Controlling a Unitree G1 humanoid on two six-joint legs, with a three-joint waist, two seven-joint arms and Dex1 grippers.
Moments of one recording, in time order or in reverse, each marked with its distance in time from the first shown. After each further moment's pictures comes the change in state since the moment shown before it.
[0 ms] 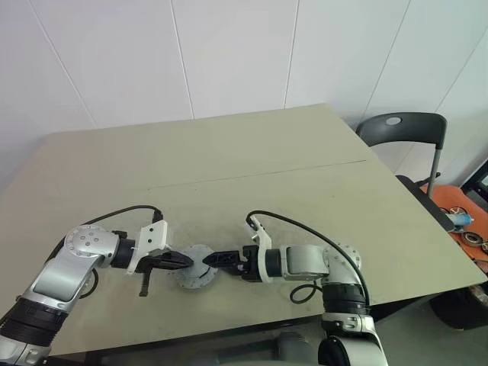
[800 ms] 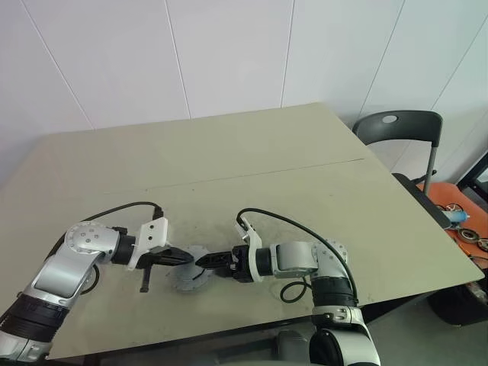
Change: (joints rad) left arm -0.027 -0.002 -0.002 0.014 0.009 -0.020 0.002; right arm -0.032 0.031 -0.026 0.081 0.004 0.003 -0.019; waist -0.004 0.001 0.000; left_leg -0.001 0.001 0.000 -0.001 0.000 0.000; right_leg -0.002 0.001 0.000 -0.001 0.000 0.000
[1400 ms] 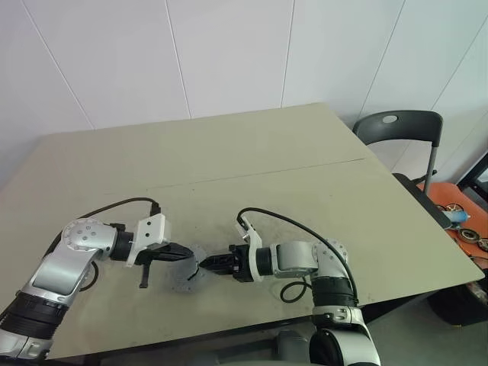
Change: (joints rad) left arm -0.008 -0.035 0.025 0.026 -0.004 -0.036 0.030; right arm 0.000 0.000 -0.007 0.000 -0.003 -0.001 0.014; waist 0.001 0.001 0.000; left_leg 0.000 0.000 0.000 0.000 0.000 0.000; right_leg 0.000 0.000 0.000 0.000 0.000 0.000
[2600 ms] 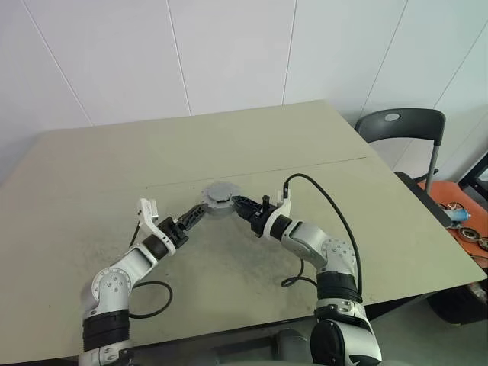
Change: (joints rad) left arm 0.012 -0.667 0.478 0.032 -0.678 0.726 0.871; right arm -0.046 -0.005 -0.150 0.114 0.087 -0.564 0.102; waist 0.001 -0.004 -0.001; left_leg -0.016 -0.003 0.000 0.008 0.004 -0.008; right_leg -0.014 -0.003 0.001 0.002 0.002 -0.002
